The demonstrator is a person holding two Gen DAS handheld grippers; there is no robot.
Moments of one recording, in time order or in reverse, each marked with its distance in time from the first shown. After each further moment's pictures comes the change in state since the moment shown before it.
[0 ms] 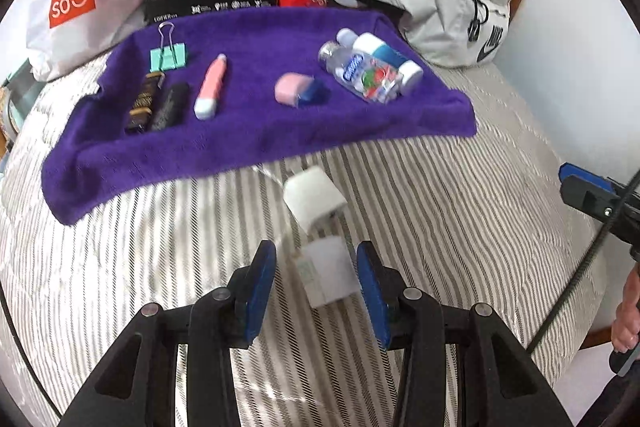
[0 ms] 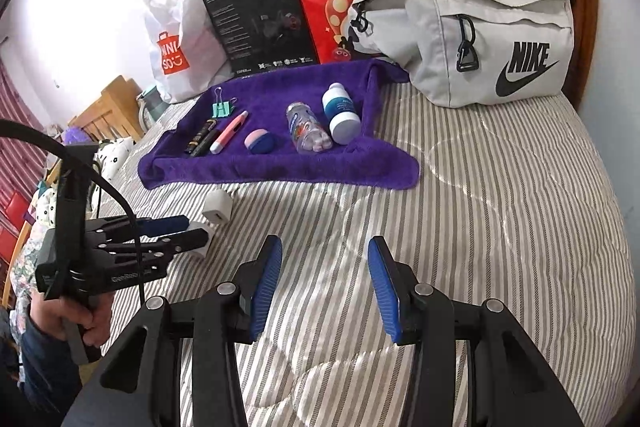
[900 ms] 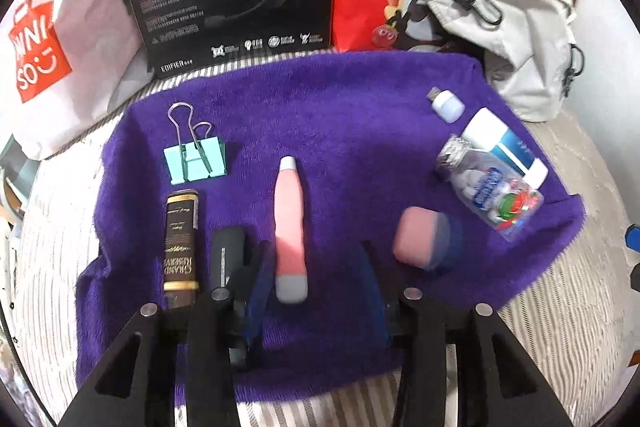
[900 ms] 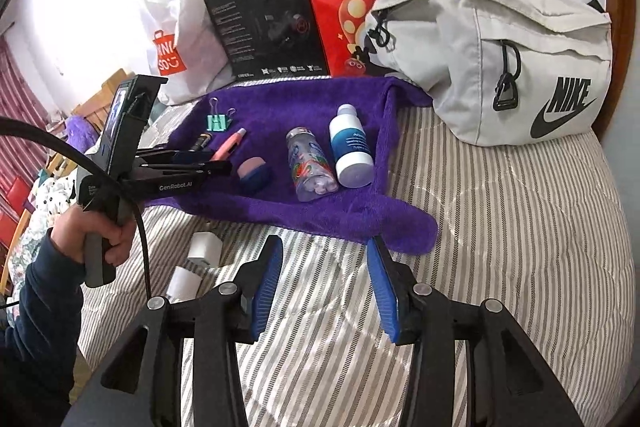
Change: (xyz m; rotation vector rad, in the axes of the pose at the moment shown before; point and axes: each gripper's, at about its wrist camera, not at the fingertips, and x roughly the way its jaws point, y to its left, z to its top) left arm 0.053 0.055 0.115 0.064 -0.027 0.118; right arm 0.036 0.002 0.052 -0.057 0.017 0.020
